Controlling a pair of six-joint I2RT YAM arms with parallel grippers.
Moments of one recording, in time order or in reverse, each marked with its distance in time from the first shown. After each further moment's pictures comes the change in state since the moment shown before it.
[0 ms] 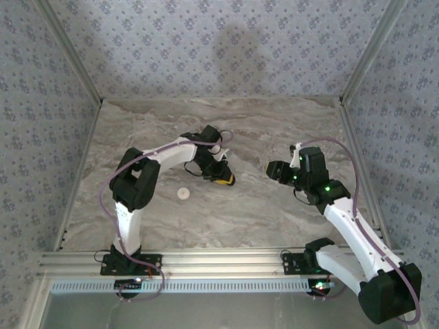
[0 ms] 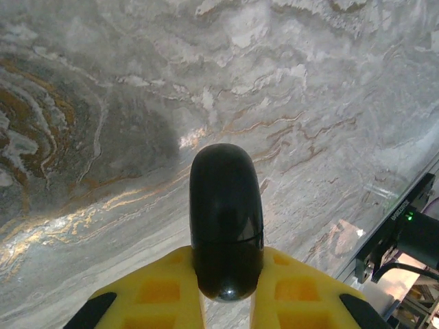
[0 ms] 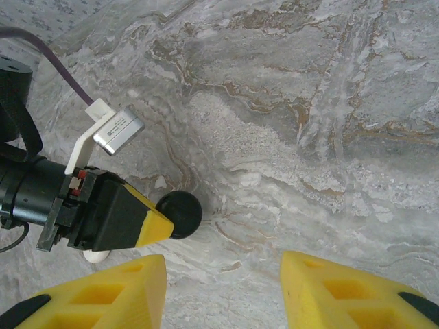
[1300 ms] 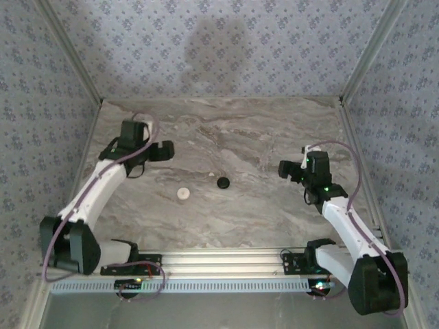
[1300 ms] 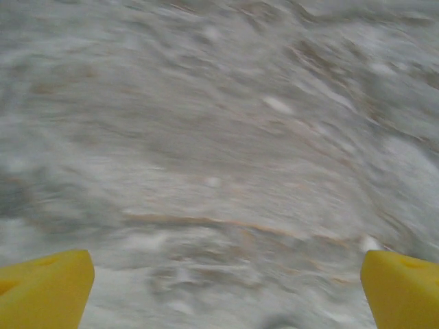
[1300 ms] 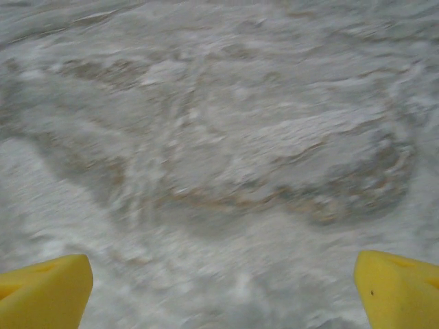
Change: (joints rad) left arm 0.439 -0.794 -0.506 0.247 -0.620 0.129; right arm -0.190 0.080 -0.166 0.254 0.296 -0.341
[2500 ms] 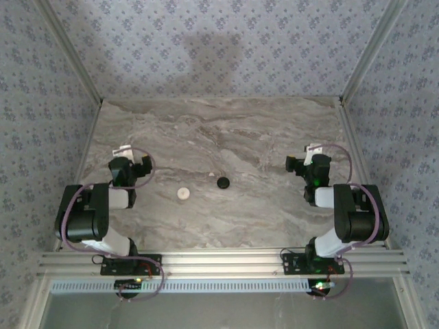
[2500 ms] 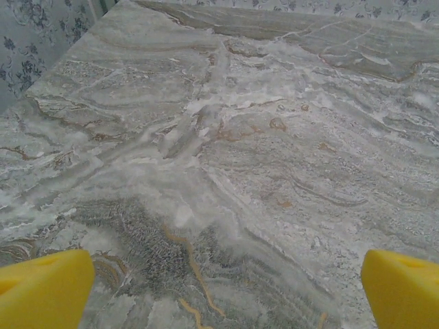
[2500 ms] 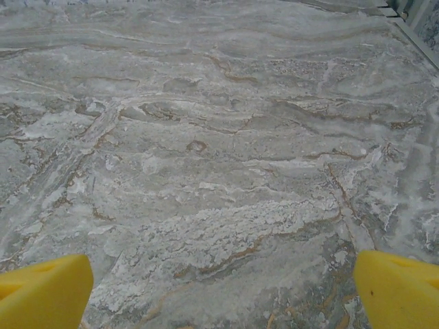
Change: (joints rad) left arm 0.236 0.300 -0.591 1.276 -0.121 0.168; right arm -0.154 0.531 -0.154 0.898 -0.044 -0.214
